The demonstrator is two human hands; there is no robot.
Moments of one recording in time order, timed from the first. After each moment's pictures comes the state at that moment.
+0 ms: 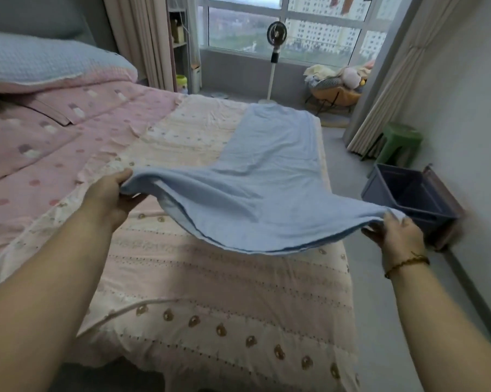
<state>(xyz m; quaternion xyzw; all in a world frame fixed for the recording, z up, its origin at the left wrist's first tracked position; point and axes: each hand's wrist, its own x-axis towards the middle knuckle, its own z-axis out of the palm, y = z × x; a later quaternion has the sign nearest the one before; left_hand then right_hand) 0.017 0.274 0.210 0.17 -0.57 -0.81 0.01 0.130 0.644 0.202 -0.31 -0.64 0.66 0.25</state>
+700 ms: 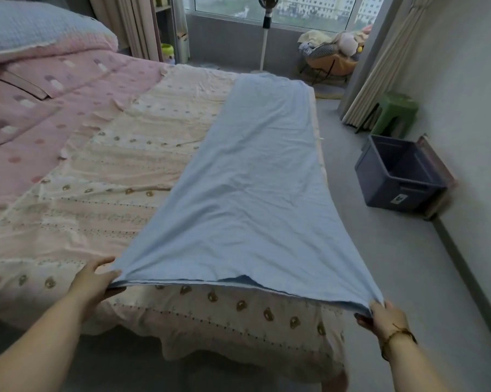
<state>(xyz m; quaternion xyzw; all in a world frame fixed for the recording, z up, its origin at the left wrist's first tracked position) 0.116 0.250 0.083 0.29 -0.74 -0.60 -0.11 0.247 0.676 0.075 -0.54 -0.61 0.58 0.08</state>
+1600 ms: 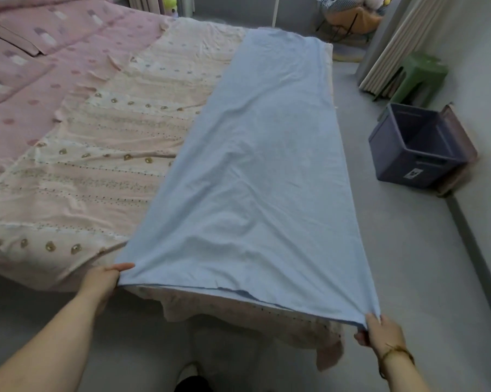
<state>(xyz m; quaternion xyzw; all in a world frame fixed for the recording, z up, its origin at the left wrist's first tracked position) 0.135 0.262 0.030 0.36 -0.76 -0.52 -0.16 0.286 0.673 0.037 -0.53 -0.67 0.52 -0.01</state>
